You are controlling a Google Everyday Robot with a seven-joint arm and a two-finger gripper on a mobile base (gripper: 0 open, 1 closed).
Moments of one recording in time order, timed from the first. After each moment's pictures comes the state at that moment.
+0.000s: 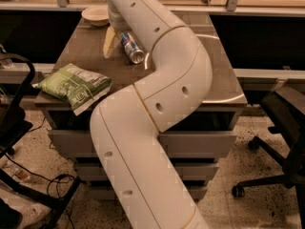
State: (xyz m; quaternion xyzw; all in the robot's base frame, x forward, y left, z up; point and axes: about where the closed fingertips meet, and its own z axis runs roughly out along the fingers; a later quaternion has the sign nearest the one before) arm 0.776 0.052 0.855 -0.24 0.97 -0.06 0.09
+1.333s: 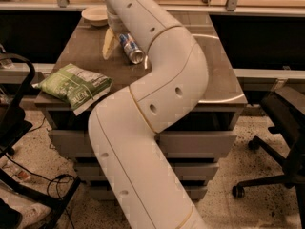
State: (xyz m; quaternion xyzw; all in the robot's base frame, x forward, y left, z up) arm 0.774 0.053 0.851 -0.22 0.97 -0.06 0.08
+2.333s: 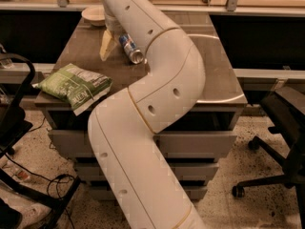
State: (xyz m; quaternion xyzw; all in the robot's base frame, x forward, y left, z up) arm 0.779 0.062 0.844 -0.25 0.96 -0.06 0.08
